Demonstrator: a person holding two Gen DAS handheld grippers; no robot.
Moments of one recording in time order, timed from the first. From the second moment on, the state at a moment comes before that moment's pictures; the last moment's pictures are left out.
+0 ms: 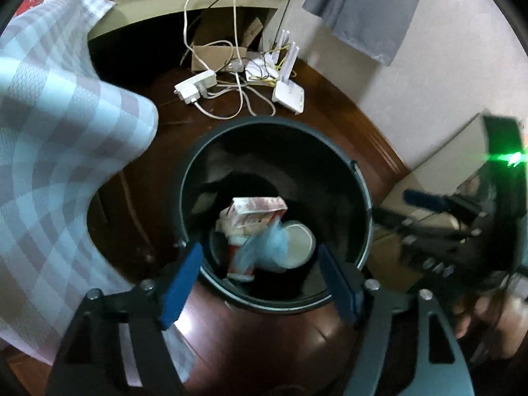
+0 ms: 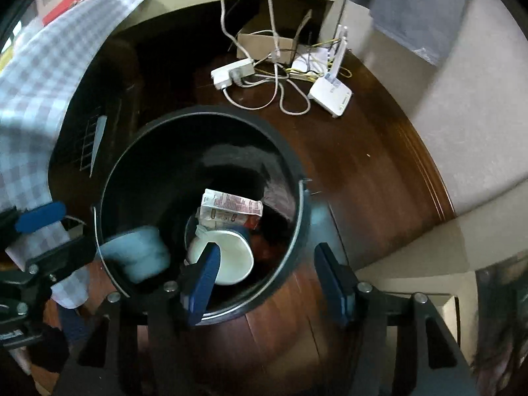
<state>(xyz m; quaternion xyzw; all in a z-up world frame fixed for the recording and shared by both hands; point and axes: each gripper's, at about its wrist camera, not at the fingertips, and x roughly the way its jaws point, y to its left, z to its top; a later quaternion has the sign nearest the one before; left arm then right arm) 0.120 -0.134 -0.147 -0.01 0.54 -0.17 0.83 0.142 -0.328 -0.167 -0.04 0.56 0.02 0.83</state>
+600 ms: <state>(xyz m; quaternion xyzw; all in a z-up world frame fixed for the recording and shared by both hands) 0.119 -0.139 -0.141 -0.01 0.53 -0.17 0.83 0.127 -0.347 -0.149 -0.03 0.55 -0.01 0.84</state>
